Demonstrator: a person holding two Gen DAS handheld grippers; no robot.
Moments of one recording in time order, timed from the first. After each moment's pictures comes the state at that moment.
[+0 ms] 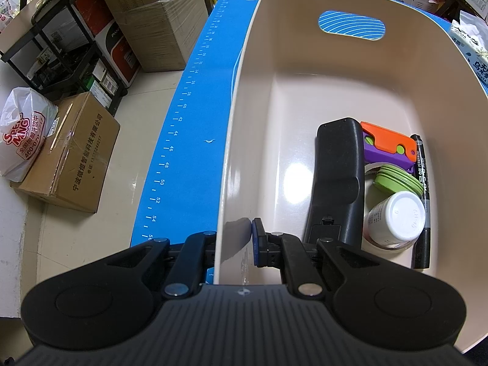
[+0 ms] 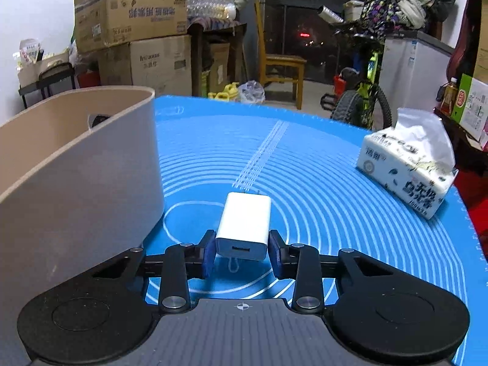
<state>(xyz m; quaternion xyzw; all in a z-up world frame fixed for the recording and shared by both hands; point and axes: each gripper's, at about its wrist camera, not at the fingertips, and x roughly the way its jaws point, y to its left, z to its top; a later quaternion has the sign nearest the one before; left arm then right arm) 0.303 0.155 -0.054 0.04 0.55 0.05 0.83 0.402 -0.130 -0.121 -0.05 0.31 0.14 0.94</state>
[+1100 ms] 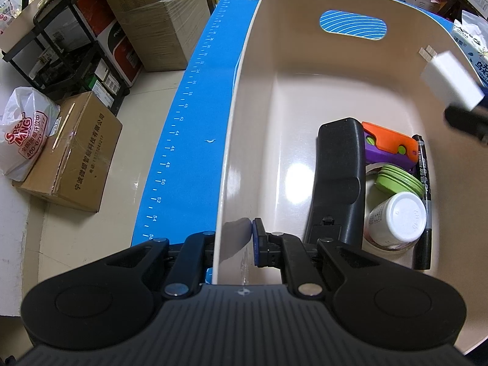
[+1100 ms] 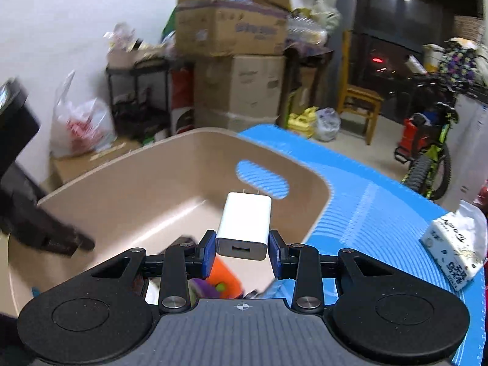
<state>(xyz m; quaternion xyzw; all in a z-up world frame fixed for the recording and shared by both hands) 0.303 0.154 -0.055 0.05 0.55 0.06 0.83 0.333 -0.034 -0.032 -0.13 0.30 0.28 0.90</state>
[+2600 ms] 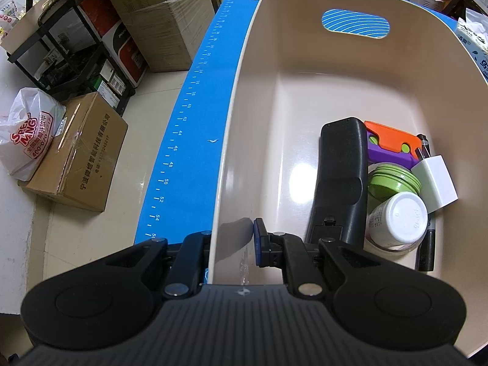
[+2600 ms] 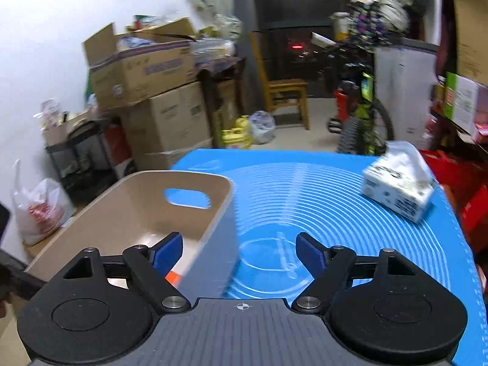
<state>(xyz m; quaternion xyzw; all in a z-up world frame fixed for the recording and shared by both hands) 0.304 0.148 -0.054 0.06 0.55 0.07 0.83 0.320 -0.124 -0.025 0.04 0.28 0.15 0.95</state>
